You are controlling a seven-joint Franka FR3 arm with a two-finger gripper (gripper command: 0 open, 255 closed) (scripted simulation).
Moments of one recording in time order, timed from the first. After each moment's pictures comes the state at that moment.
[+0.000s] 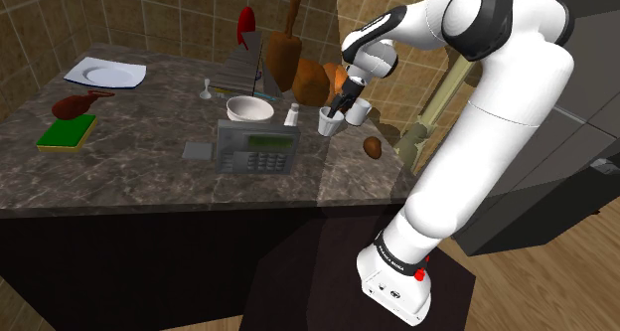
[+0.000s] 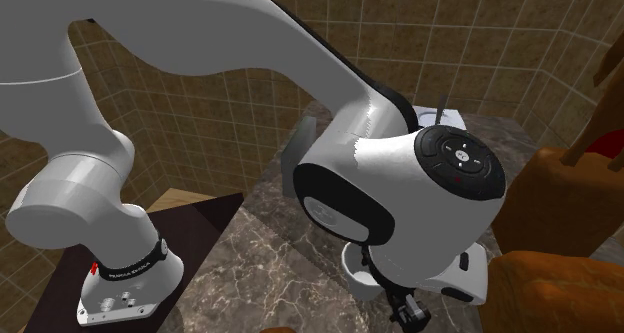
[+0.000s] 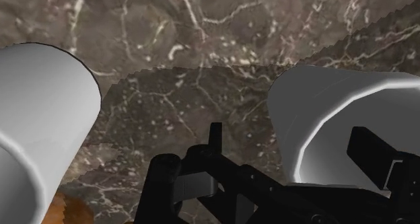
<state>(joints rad) -0.10 0.11 -0.54 -2.18 0.34 2.21 -0.88</state>
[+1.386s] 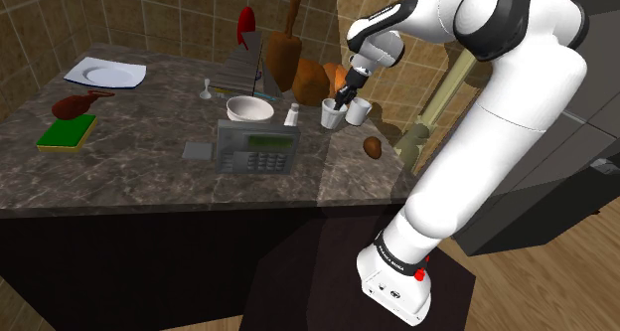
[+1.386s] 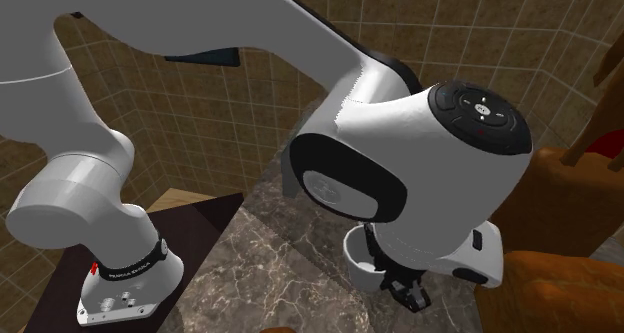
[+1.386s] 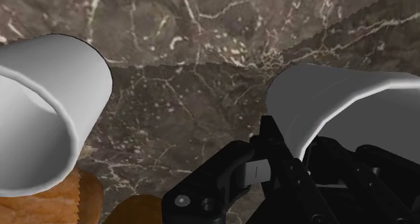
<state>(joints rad) -0.09 0.06 -0.55 -2.14 0.28 2.13 -0.83</state>
